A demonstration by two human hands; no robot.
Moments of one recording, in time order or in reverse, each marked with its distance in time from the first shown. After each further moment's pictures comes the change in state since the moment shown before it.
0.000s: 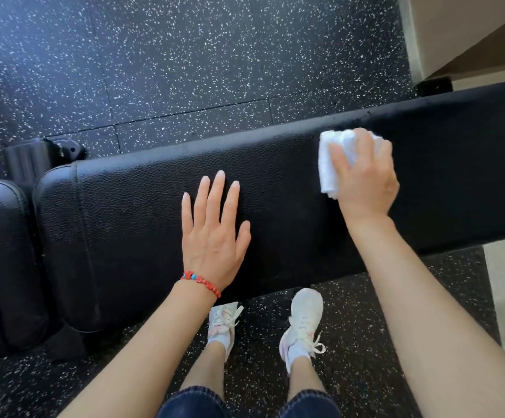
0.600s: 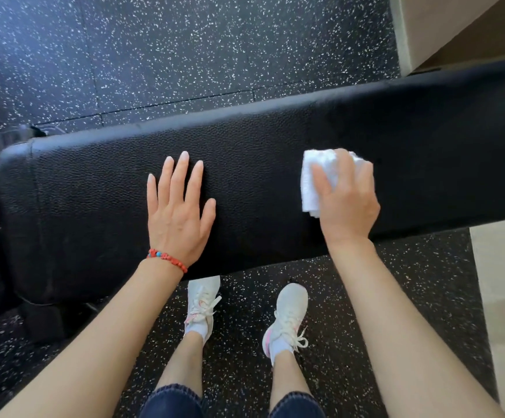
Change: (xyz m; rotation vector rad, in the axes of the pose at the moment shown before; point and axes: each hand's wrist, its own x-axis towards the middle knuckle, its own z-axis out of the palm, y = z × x) left_hand -0.001 0.031 0.007 0.040 0.003 -0.062; right_hand -0.034 0.063 -0.018 0.083 0.011 -0.036
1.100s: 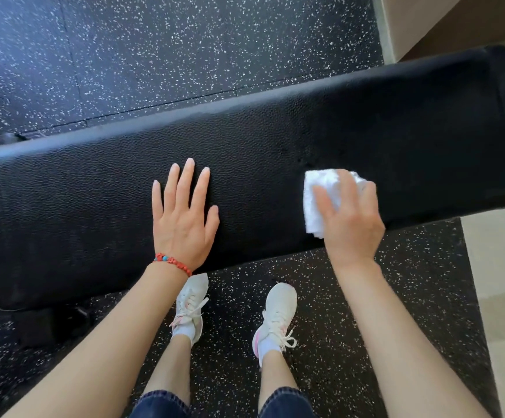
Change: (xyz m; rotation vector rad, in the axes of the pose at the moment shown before) left_hand -0.001 0.054 0.019 0.034 -0.032 0.029; right_hand -0.017 0.067 -0.015 -0.041 0.114 -0.058
